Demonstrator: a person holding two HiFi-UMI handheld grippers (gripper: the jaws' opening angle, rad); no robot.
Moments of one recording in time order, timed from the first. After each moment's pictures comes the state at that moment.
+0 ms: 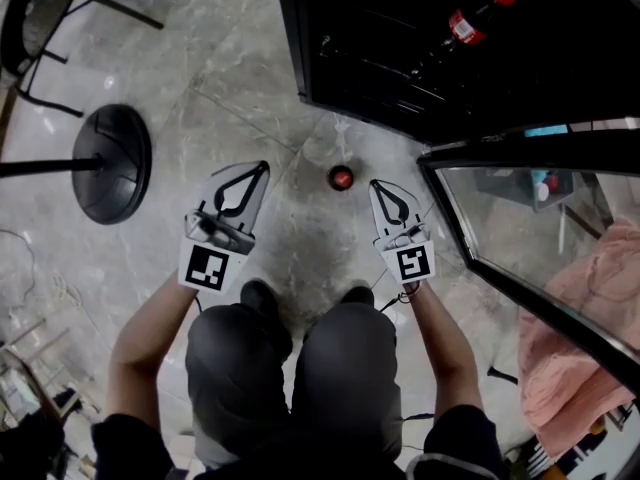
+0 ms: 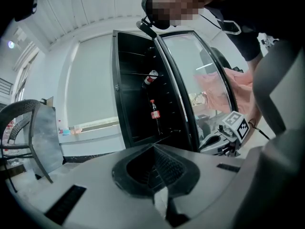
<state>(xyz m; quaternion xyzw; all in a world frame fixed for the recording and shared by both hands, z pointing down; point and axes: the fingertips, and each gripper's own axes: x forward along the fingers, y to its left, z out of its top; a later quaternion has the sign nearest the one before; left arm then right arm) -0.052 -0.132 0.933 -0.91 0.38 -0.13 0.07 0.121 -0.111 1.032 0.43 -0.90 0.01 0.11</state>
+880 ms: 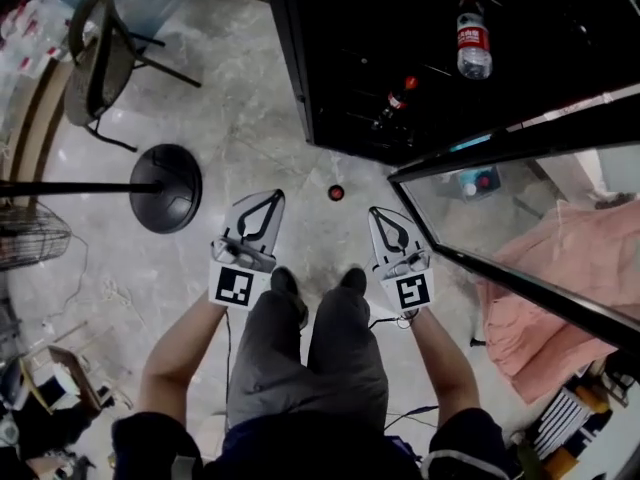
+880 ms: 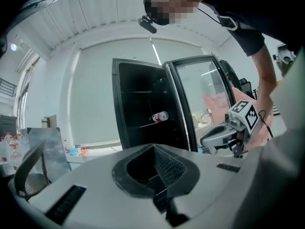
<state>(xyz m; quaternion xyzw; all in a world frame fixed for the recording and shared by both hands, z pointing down) -0.042 -0.110 0.589 -0.91 0.39 -0.13 0.08 0.110 -0.078 0.634 0.46 -0.89 0.00 0.09</state>
